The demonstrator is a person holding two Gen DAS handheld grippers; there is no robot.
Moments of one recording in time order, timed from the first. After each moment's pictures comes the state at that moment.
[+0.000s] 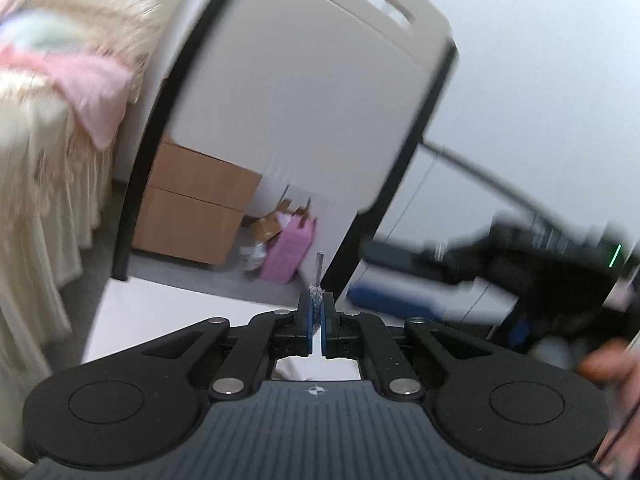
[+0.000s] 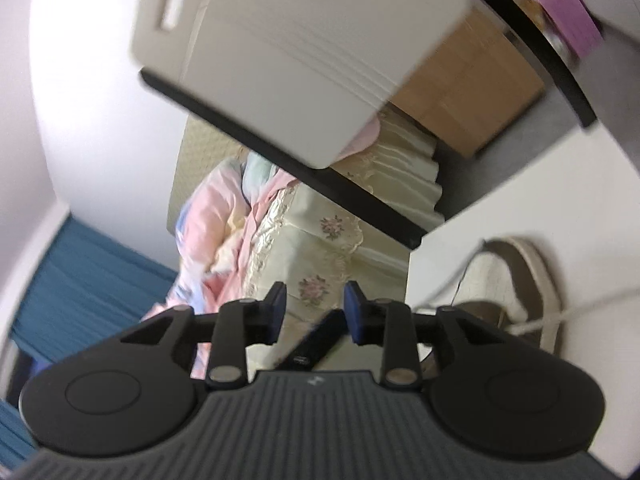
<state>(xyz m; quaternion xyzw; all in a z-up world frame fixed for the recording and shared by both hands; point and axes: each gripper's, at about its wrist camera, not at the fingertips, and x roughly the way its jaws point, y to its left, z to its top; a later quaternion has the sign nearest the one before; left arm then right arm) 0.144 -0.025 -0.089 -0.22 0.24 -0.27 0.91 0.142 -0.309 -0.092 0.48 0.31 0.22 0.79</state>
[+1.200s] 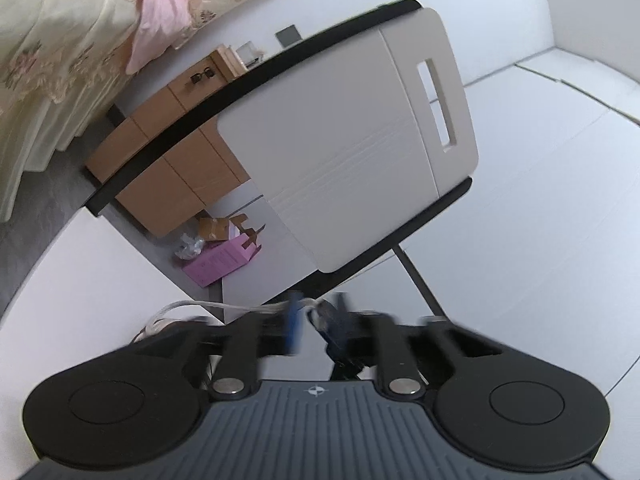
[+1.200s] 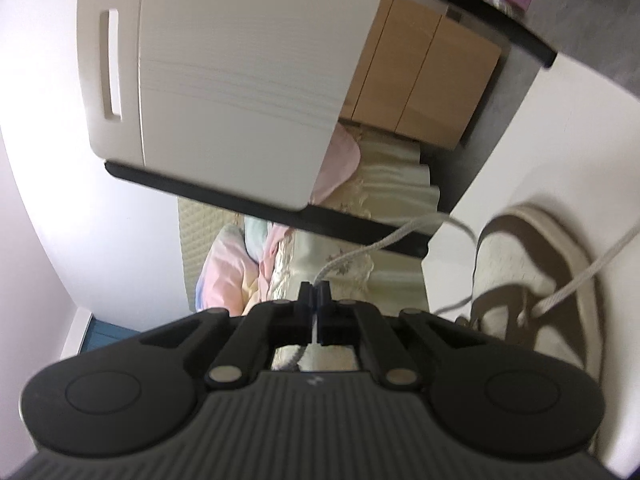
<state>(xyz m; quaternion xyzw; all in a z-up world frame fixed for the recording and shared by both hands) 0.148 0.031 -0.112 -0.46 0.22 -0.29 0.81 0.155 -0.310 -0.118 0.59 0.26 0.17 0.74</state>
